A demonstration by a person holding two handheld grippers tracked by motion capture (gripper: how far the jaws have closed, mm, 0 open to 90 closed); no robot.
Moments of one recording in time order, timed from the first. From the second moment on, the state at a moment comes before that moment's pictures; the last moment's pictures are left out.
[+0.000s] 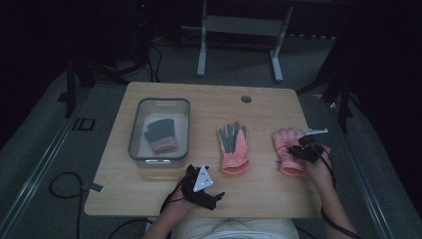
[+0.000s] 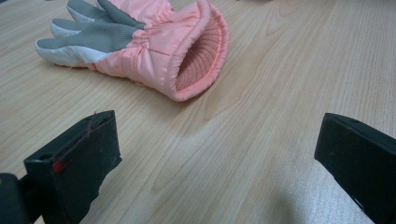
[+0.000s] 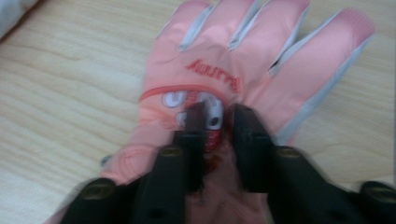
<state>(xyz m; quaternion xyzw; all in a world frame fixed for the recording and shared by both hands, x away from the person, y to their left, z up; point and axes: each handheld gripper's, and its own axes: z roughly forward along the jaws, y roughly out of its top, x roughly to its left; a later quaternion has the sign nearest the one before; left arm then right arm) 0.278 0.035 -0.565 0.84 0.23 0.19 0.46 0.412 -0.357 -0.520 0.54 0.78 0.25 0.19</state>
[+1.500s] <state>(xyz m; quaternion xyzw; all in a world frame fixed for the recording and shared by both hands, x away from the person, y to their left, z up) 0.277 0.035 -0.565 0.84 0.23 0.19 0.46 0.388 -0.175 -0.423 0.49 0.77 0.33 0.23</state>
